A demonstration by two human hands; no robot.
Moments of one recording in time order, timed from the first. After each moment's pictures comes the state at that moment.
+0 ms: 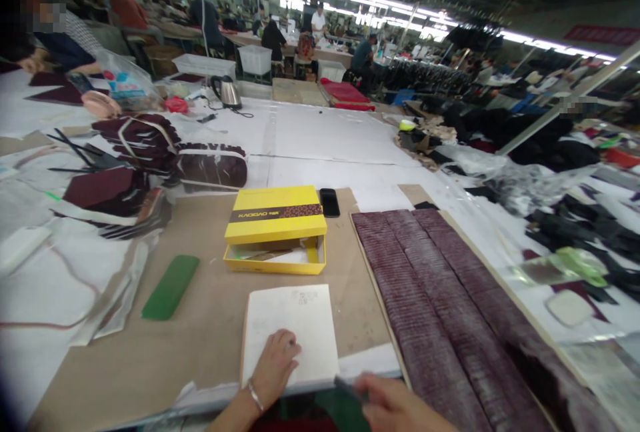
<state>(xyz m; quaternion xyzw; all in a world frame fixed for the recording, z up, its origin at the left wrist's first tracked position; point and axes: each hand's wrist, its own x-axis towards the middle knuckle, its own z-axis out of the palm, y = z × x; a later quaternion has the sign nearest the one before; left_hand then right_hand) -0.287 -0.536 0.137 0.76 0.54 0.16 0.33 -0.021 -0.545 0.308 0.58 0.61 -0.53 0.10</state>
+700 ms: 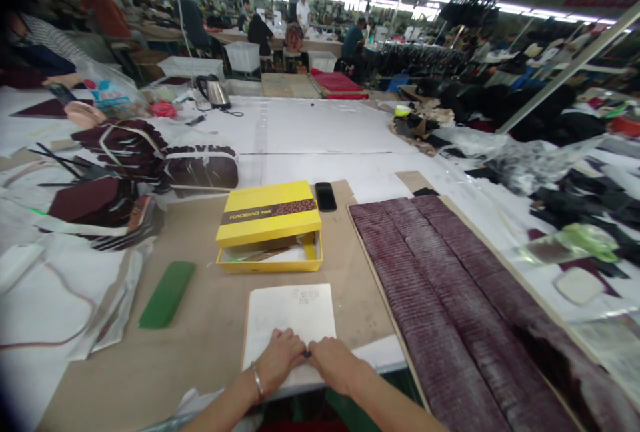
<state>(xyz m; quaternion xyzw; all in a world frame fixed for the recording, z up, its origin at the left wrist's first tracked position) -0.270 -0.505 0.138 0.85 0.43 0.00 0.32 -0.088 -0.492 0.200 0.44 0.83 -0.31 0.16</state>
